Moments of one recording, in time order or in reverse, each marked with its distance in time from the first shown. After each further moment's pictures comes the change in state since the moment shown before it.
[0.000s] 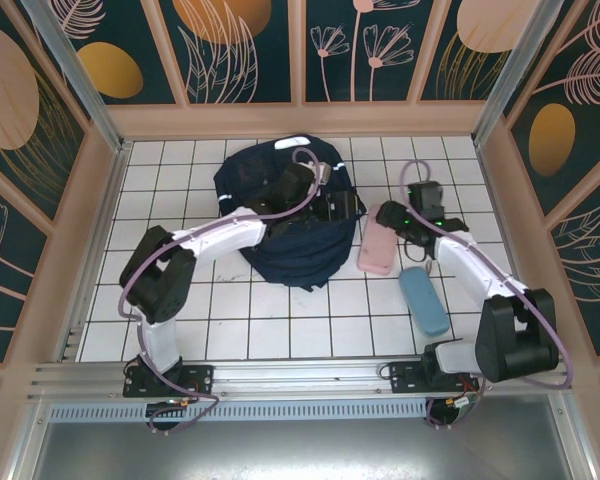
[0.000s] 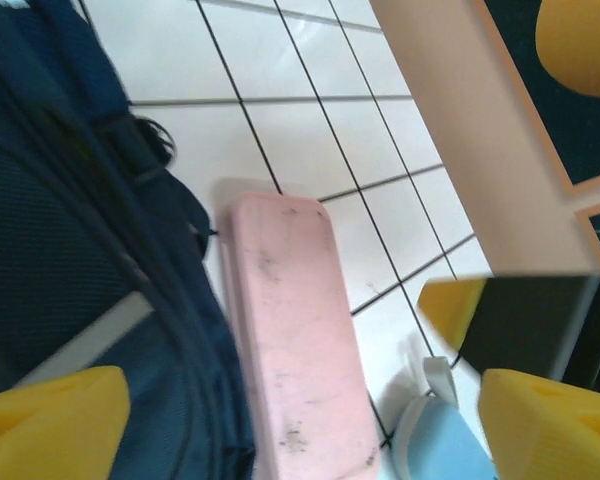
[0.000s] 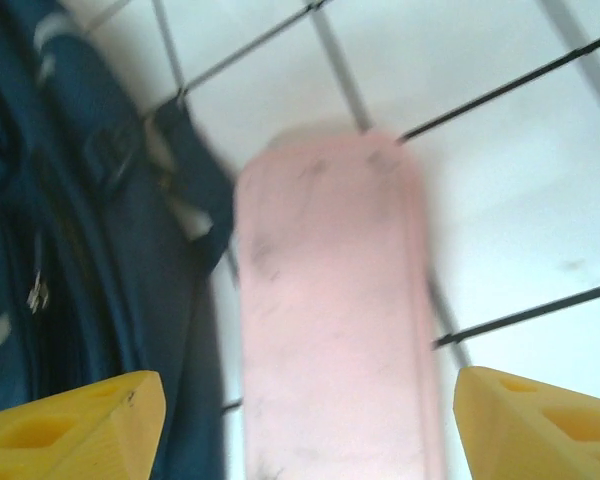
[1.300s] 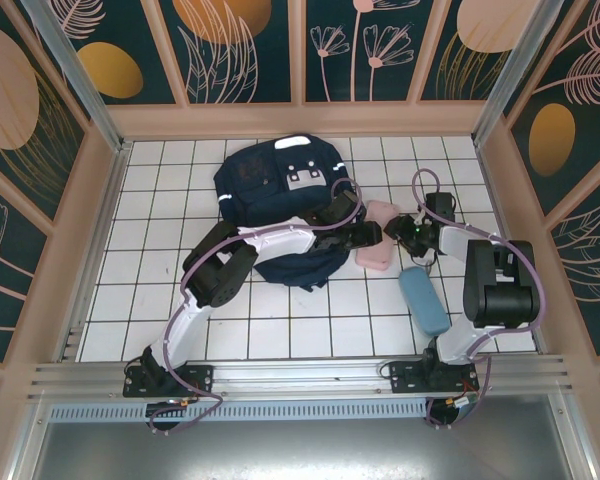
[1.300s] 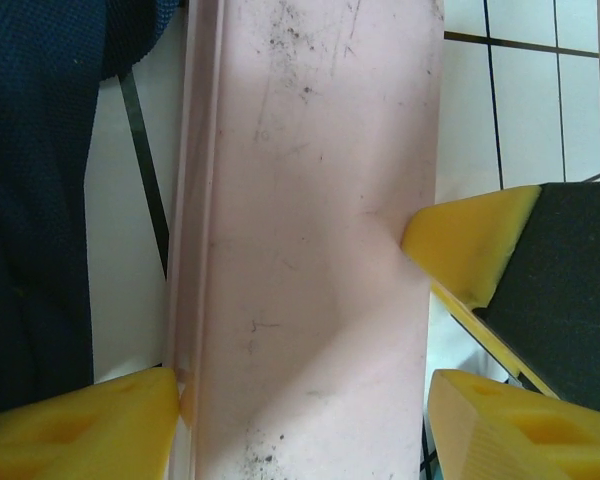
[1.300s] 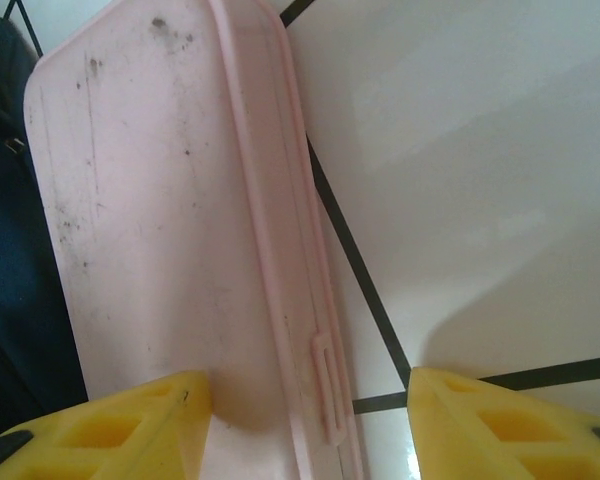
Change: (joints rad) left arm -0.133 0.359 0.269 -0.168 -0.062 -0.232; right arm -0.171 0.312 -0.056 0.185 -0.370 -0.018
